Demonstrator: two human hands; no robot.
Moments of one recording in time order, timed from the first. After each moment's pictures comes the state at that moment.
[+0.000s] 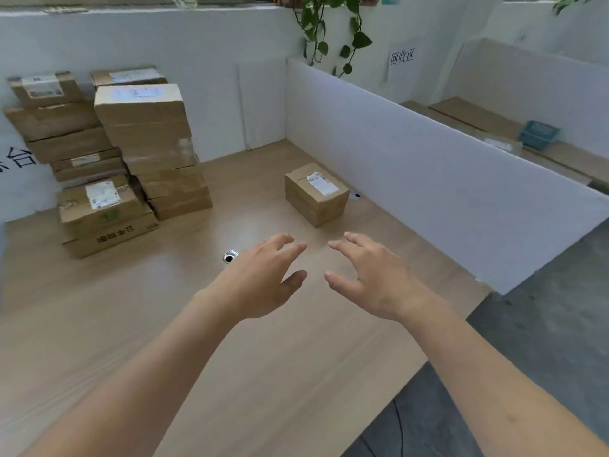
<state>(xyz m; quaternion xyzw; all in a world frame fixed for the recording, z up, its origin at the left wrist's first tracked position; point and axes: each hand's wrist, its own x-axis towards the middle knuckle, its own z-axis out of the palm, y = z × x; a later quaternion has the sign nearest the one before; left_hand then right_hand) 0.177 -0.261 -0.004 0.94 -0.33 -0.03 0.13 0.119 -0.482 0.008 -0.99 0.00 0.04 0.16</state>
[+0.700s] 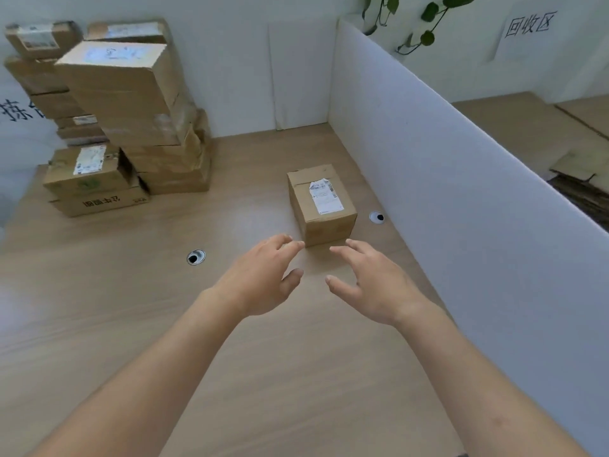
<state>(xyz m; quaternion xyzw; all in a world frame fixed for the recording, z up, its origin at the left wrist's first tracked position) 0.341 -0.477 -0.079 0.98 -0.13 -0.06 0.16 0.351 -0.707 -0.067 -0.96 -0.15 0.14 0.19</state>
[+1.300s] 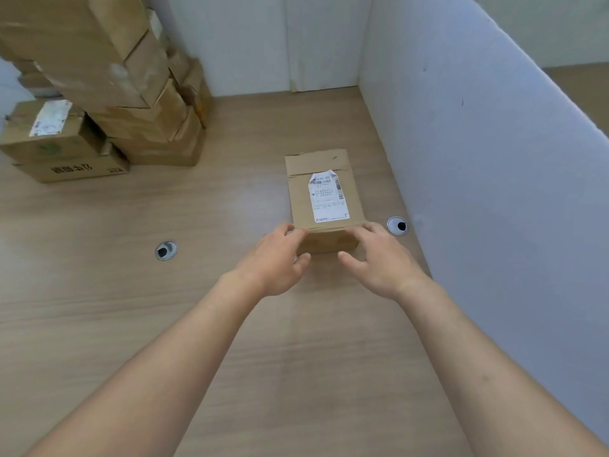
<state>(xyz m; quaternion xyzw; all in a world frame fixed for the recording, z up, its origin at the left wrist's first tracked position) 0.502 -0.529 -0.186 0.96 0.03 -0.16 0.22 0.554 -0.746 -0.182 -0.94 -0.16 0.19 0.22</state>
